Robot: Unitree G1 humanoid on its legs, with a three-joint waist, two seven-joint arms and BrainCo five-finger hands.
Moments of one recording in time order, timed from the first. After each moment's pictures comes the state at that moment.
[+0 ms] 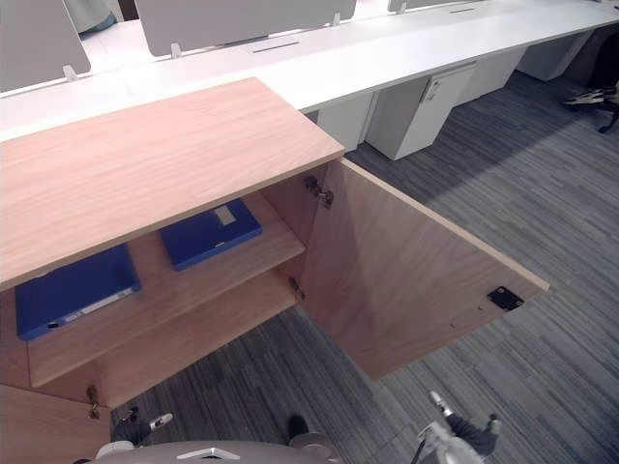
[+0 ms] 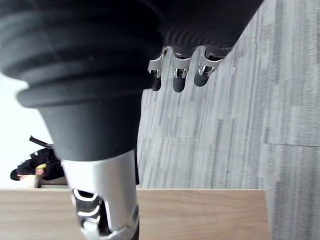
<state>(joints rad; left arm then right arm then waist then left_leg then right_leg) 0.20 0.06 0.19 0.91 0.08 -0.02 0.17 0.16 -0.12 -0.72 0.52 0.20 -0.06 -0.31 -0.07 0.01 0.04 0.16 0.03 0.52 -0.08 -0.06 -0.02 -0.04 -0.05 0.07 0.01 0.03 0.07</state>
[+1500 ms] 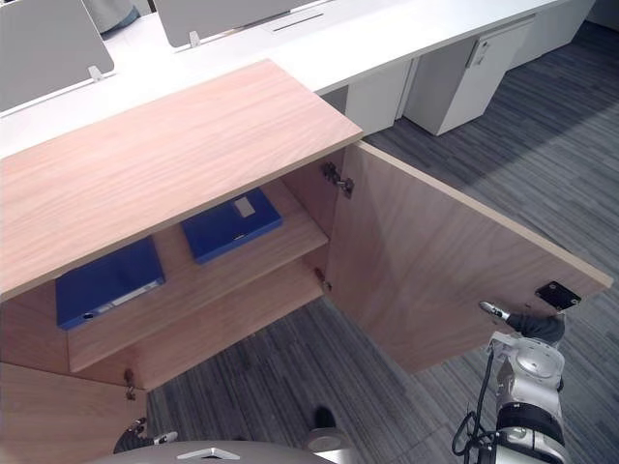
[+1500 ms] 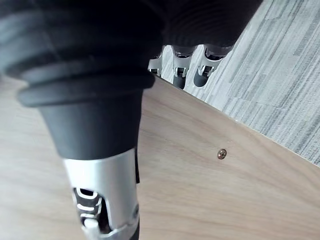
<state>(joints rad) 0.25 0.10 0.08 0.91 0.10 -0.05 0.12 -0.11 -0.60 -0.45 0.71 0.23 -0.07 -0.20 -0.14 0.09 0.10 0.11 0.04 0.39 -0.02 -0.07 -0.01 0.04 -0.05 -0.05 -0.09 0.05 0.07</state>
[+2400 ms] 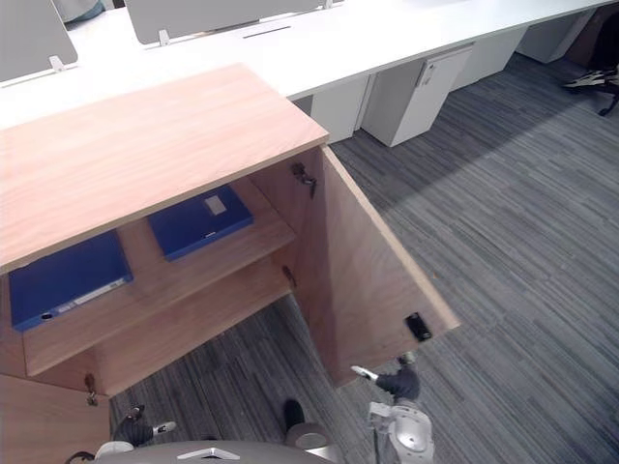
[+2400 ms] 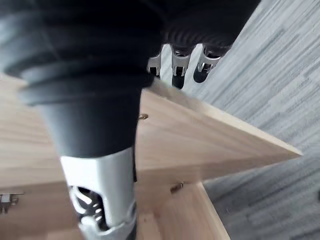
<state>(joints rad) 0.19 0.11 0.08 0.92 0.16 -0.03 0.13 0.33 -0.18 -0.01 0.29 0.11 -0.09 -0.13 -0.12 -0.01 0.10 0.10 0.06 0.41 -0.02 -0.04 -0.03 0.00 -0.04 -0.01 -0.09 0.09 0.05</state>
